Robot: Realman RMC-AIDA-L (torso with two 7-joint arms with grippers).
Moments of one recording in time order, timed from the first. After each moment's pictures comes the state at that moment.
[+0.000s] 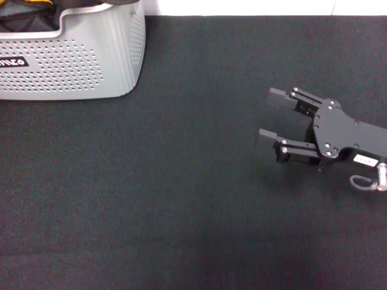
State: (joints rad) left arm -0.50 -1.87 0.63 1.28 1.42 1.51 -2.07; right arm 0.62 1.95 -2.05 -0.13 -0.34 -1.67 0.84
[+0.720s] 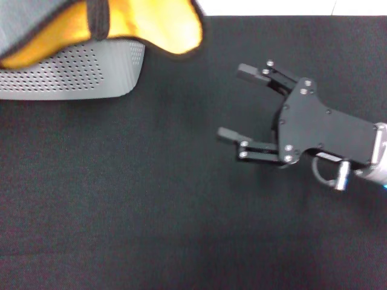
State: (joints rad) left arm -0.50 -1.83 0.61 1.23 1.15 1.74 -2.09; right arm 0.63 2.01 -2.03 -0.23 -0.35 -1.66 0.42
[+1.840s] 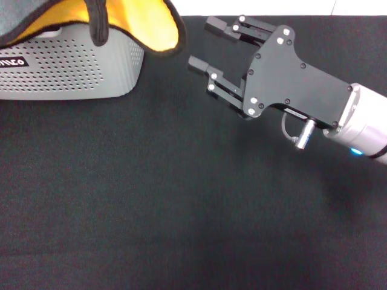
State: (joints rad) left arm -0.49 -1.86 0.62 1.19 1.16 1.75 -2.07; right arm 0.60 2.03 -2.03 -0.49 -0.26 -1.46 0.26
